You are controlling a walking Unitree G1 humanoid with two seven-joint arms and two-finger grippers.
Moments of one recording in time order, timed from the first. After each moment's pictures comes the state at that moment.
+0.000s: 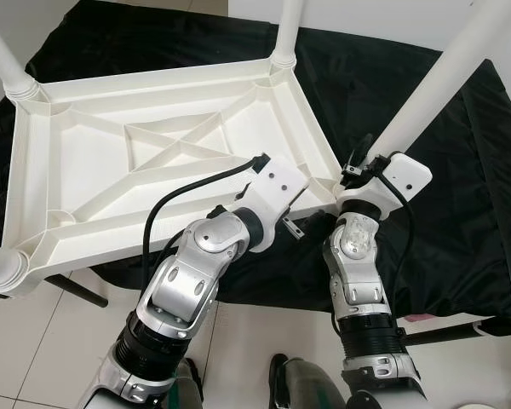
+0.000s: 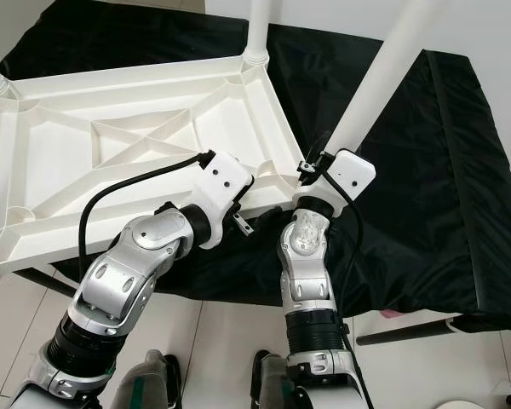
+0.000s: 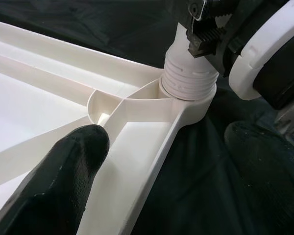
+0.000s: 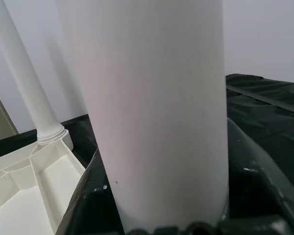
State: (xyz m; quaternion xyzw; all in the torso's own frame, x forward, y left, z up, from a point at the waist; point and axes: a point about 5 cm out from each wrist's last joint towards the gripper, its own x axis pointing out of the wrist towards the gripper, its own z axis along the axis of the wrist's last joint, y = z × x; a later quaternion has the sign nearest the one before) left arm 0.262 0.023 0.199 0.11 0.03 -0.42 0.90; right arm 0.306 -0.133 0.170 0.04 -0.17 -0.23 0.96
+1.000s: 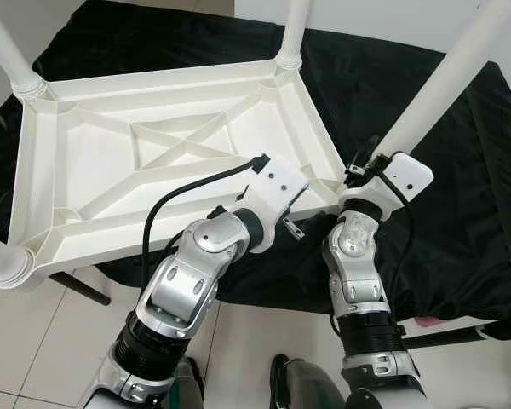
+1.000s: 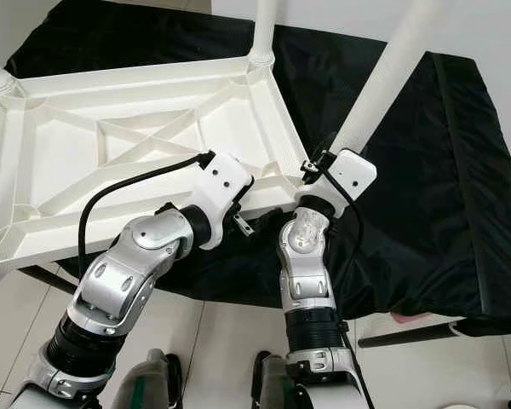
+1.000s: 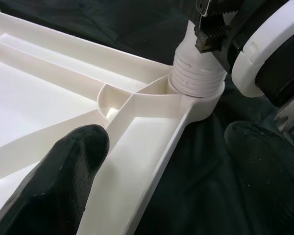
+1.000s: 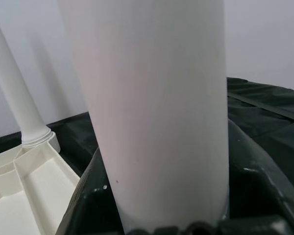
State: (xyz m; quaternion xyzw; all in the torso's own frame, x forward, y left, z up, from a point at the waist) left arm 0.261 0.022 0.199 0.11 0.03 -0.42 0.90; right arm 0.307 -0.134 0.170 0.03 -0.16 -0.27 0.95
